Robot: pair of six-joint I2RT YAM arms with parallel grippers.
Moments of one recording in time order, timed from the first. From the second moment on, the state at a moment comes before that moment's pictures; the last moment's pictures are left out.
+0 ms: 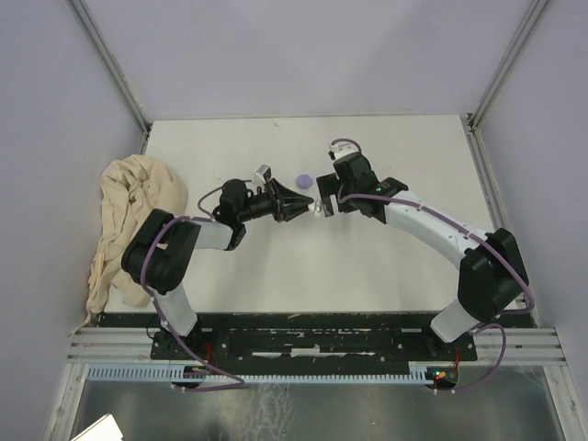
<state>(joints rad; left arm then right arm) -0.42 1.77 0.72 0.98 0.79 -1.61 0.63 1.62 1.31 -0.54 0.24 0.21</state>
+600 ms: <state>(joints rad) -0.50 1.90 0.86 1.07 0.46 -1.77 0.63 1.37 0.63 0.28 0.27 0.27</state>
